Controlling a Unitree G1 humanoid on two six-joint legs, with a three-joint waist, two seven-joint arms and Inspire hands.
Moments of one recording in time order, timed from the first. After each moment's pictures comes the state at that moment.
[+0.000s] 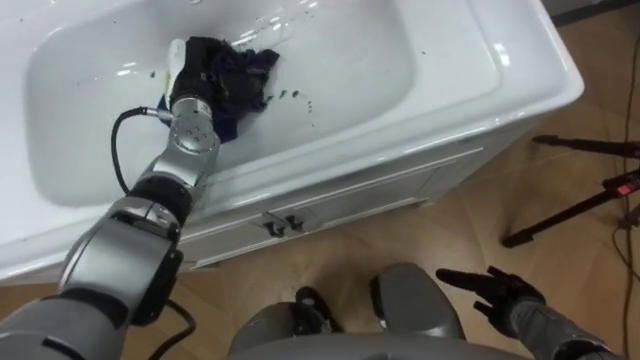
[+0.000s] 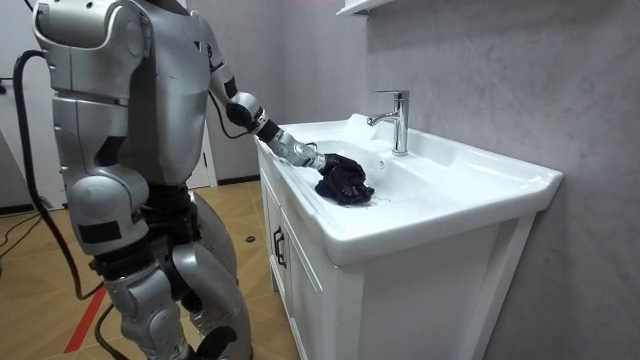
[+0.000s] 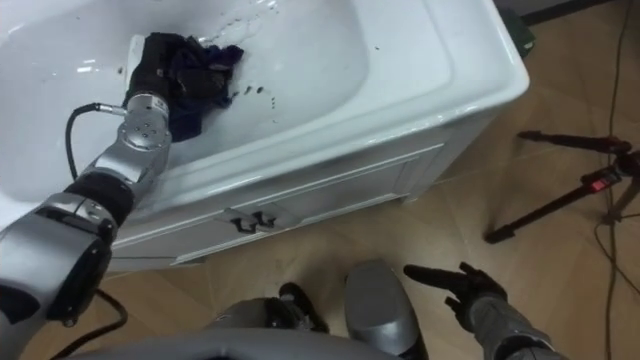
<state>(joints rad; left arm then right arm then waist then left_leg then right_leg) -0.64 0.23 -0.35 1.12 -0.04 -0.16 0.34 -0.06 -0.31 0.10 1.24 0.66 0.04 0.06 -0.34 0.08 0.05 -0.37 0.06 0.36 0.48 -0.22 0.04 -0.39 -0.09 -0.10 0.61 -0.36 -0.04</state>
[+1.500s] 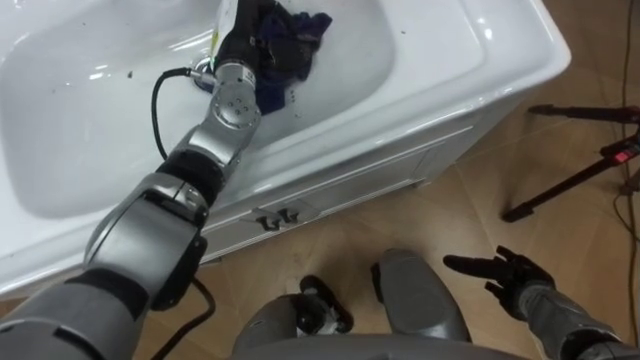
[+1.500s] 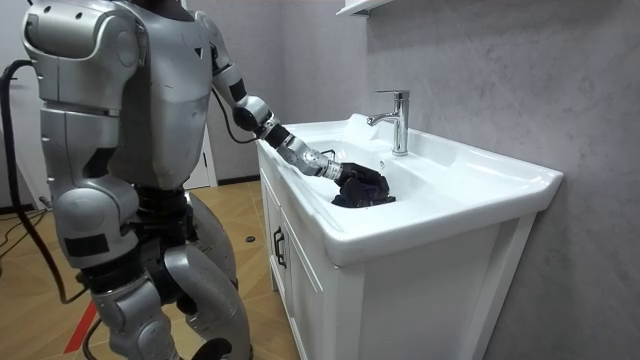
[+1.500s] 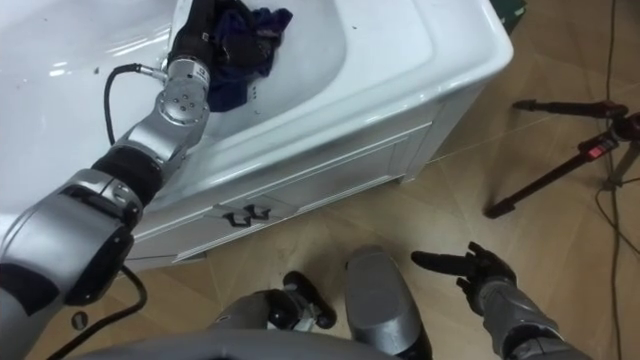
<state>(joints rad) -0.71 0.17 -0.42 1.04 -0.04 -0.16 0.36 -0.09 -0.35 0.16 1.23 0.65 0.00 0.06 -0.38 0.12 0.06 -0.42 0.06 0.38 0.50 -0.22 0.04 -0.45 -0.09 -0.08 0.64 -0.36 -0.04</state>
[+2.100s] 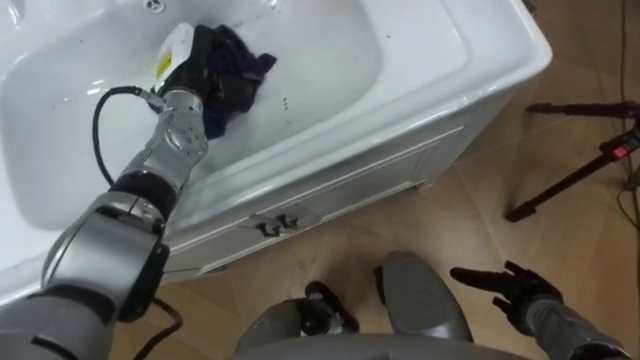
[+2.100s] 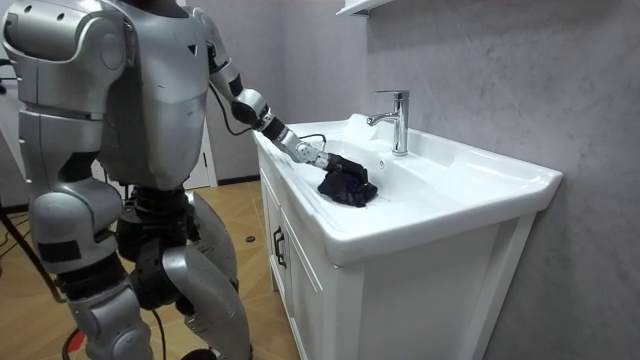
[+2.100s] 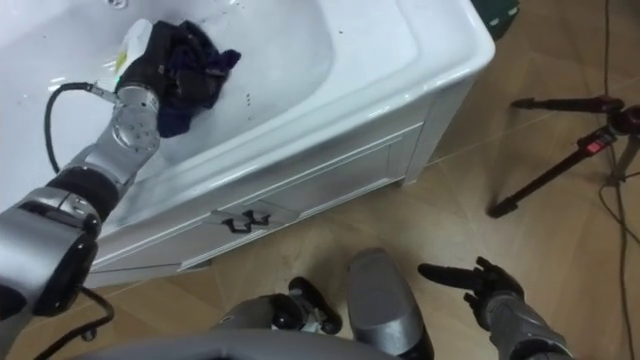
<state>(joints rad) -0.58 0.35 -0.28 1.18 0.32 -0.19 0.34 -0.01 -0.36 0.04 1.19 0.58 0.02 0.04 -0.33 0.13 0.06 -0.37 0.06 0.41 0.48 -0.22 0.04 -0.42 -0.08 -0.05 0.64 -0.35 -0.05</state>
